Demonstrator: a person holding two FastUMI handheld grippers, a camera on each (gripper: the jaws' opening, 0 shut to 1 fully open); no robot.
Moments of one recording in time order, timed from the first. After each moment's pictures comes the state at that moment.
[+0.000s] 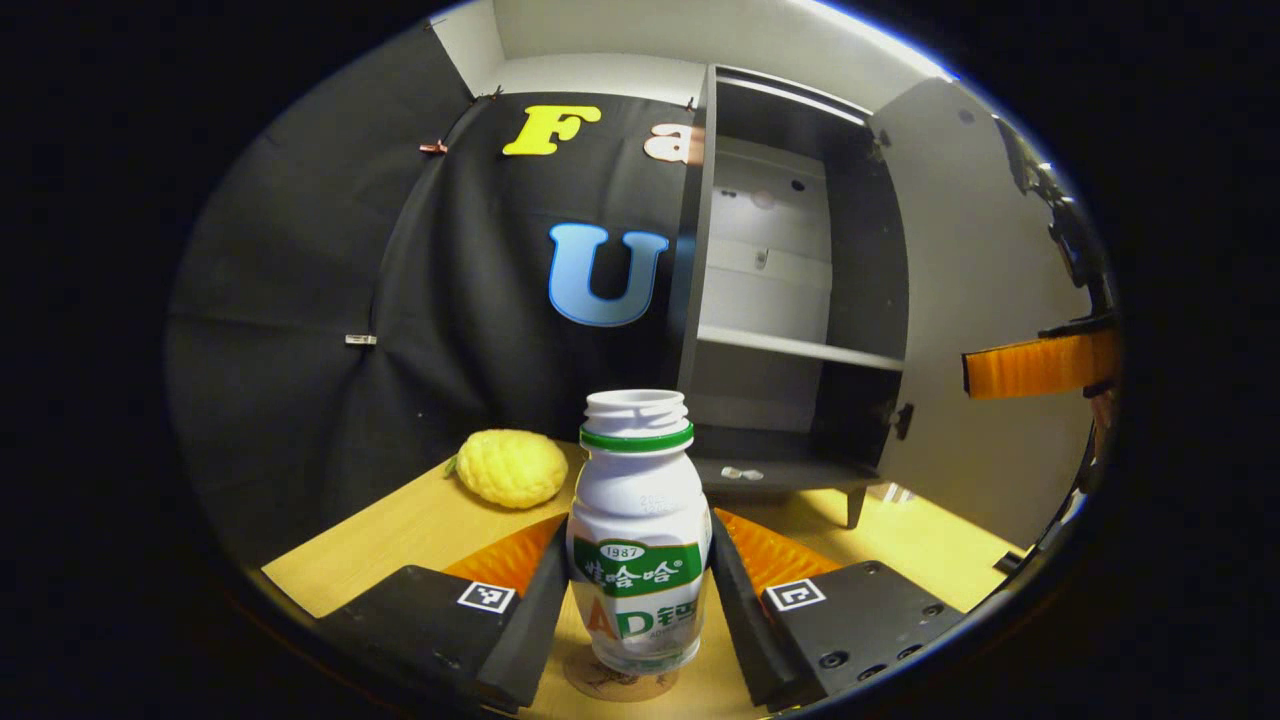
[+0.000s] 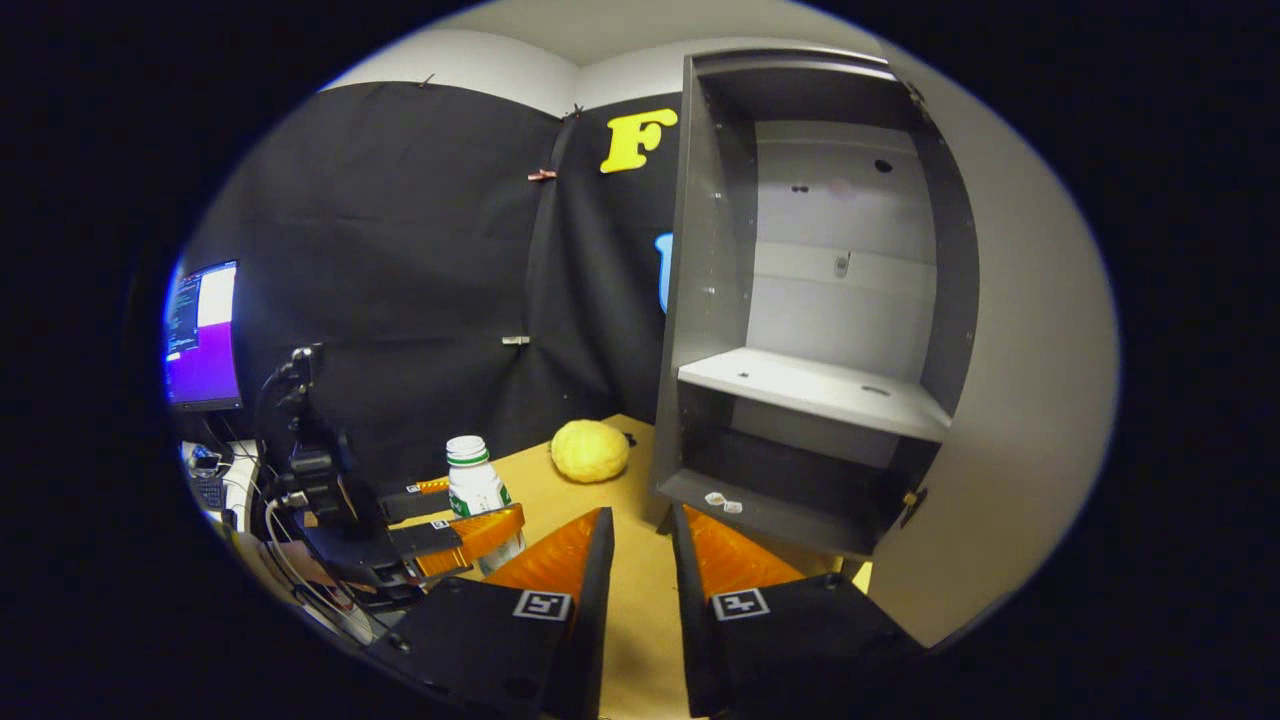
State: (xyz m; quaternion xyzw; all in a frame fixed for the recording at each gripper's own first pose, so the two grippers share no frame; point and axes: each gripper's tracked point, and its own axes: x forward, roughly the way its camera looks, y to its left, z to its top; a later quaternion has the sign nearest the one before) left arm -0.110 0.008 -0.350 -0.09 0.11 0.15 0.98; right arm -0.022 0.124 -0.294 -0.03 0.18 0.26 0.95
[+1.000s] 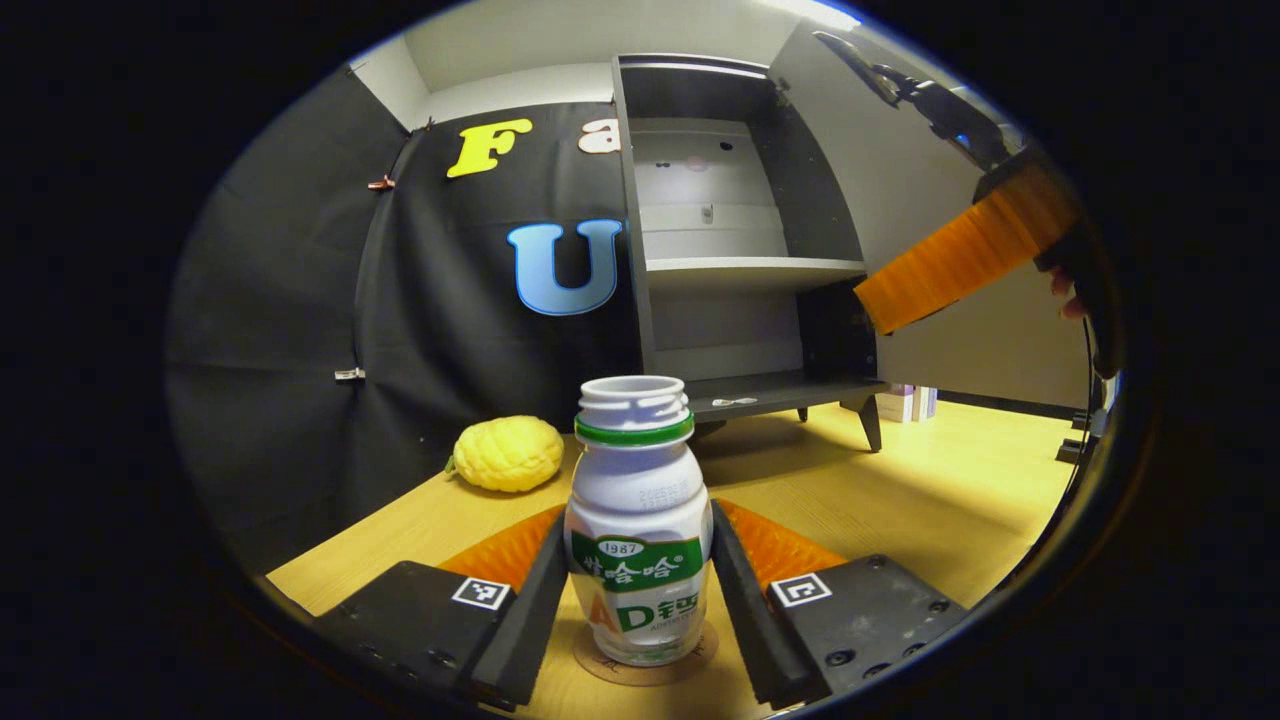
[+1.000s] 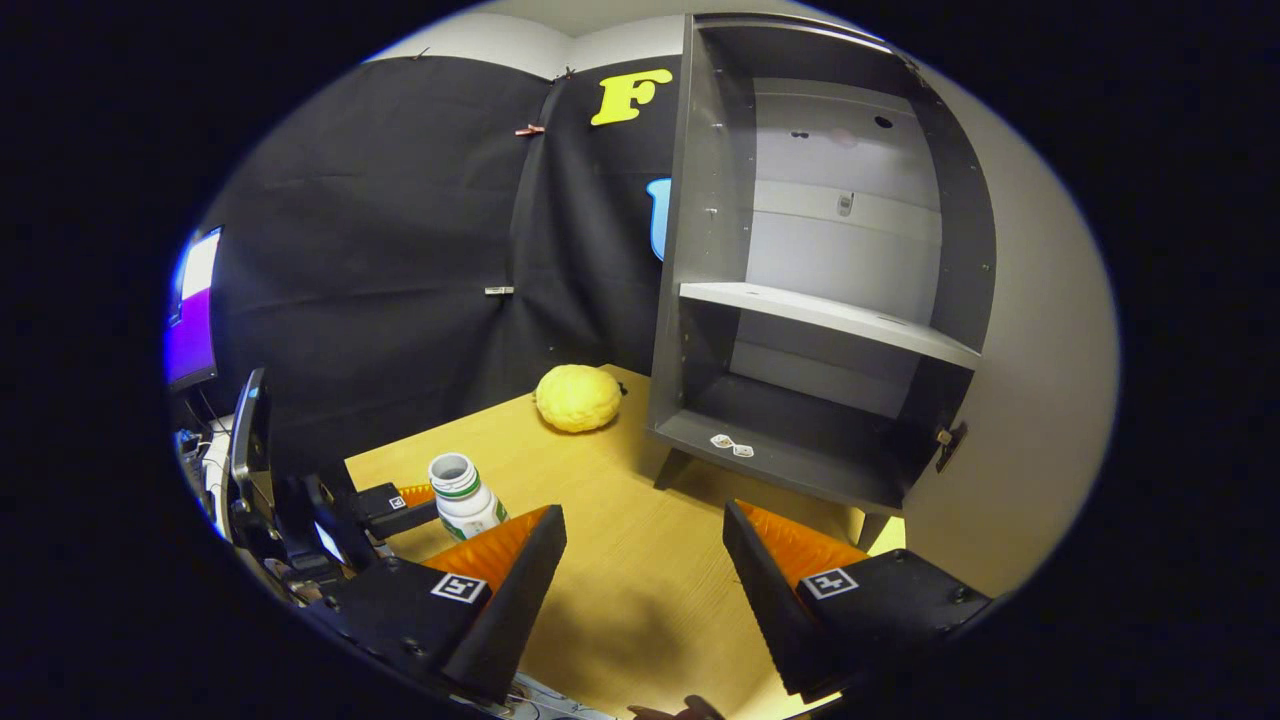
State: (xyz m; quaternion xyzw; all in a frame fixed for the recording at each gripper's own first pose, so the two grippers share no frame) left arm -0.122 -0.021 -0.410 0.02 0.11 0.12 0.99; right arm -0.024 0.131 -0.353 -0.05 0.22 0.23 0.95
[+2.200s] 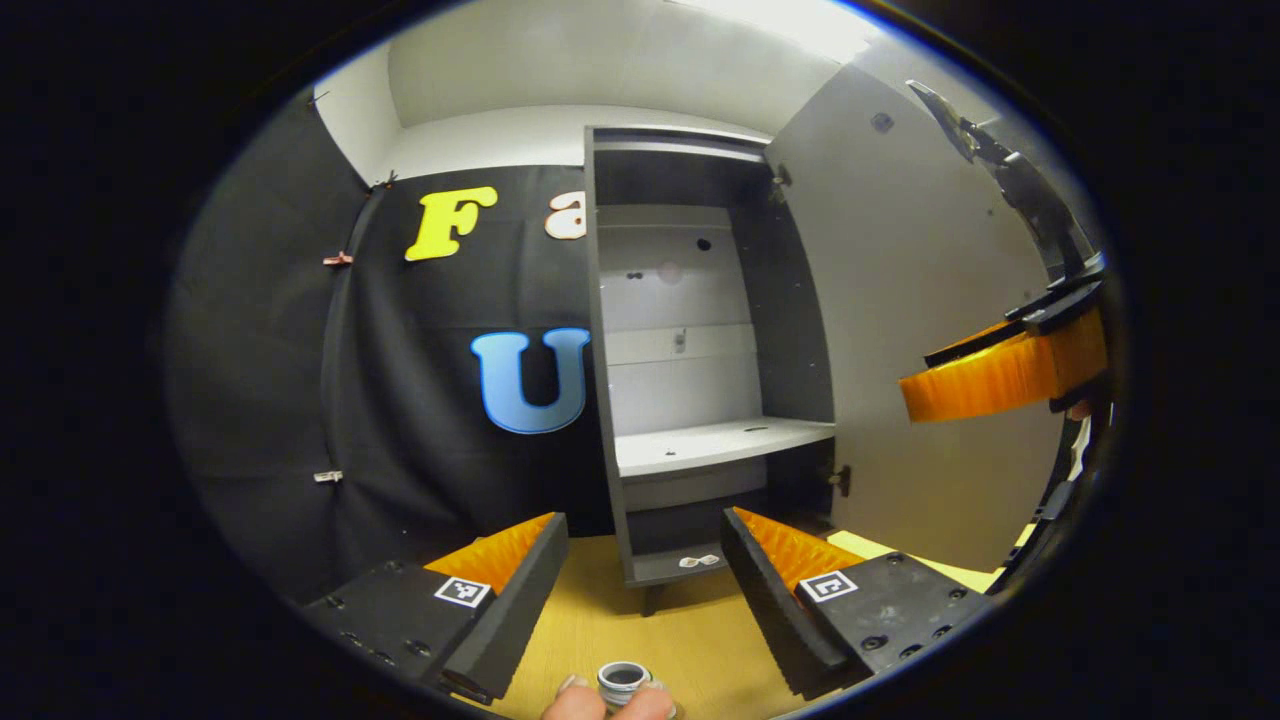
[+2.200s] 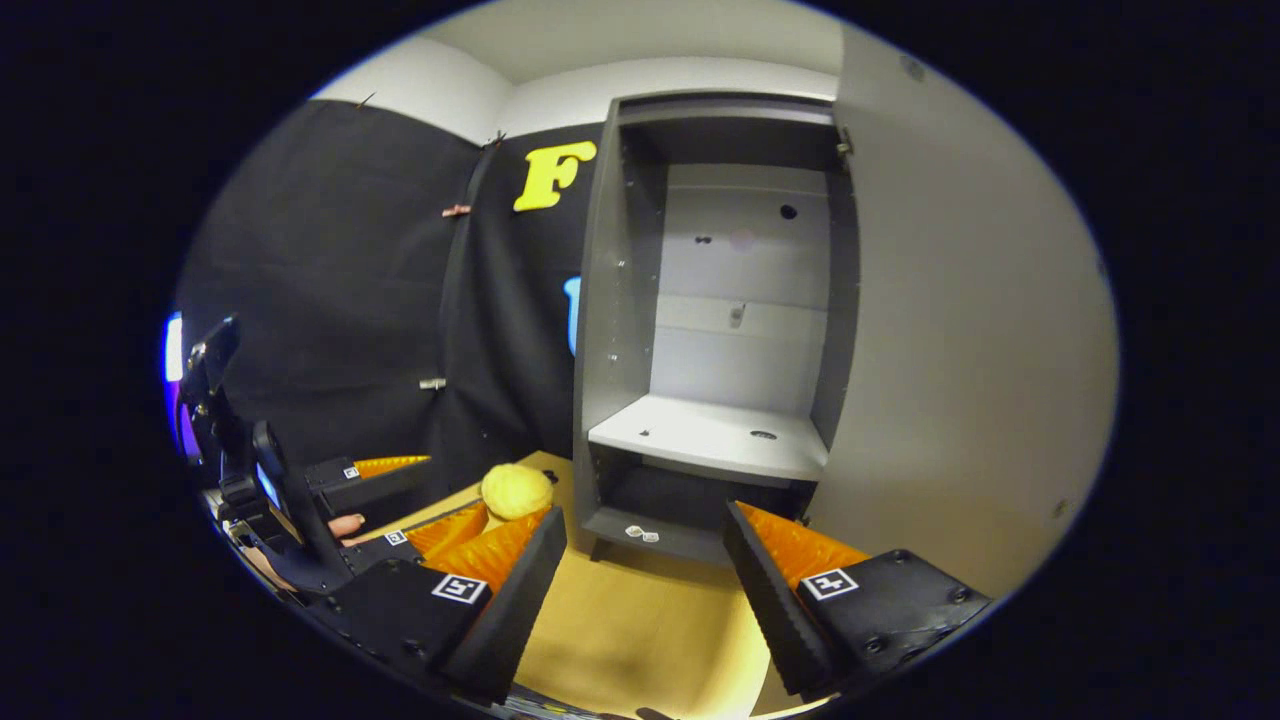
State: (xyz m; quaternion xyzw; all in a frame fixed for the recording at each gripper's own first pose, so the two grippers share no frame) left arm -0.087 -0.031 -0.150 0.03 0.04 0.06 1.00; right arm -0.041 0.059 -0.148 -0.01 0.12 0.10 0.99
